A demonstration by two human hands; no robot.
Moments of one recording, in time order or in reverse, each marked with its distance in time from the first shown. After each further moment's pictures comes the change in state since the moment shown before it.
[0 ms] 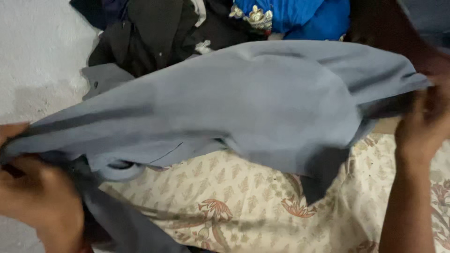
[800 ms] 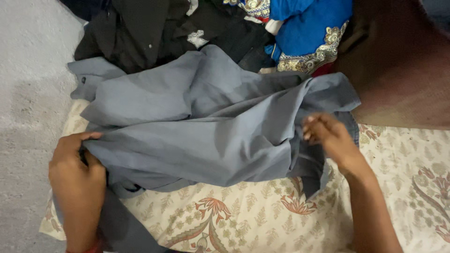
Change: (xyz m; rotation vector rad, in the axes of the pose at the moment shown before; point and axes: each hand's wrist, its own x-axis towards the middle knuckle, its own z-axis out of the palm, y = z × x) left_hand -0.029 -0.033 0.041 0.081 -0.269 -0.105; right_hand -0.054 -0.060 0.072 0.435 -0.708 0.641
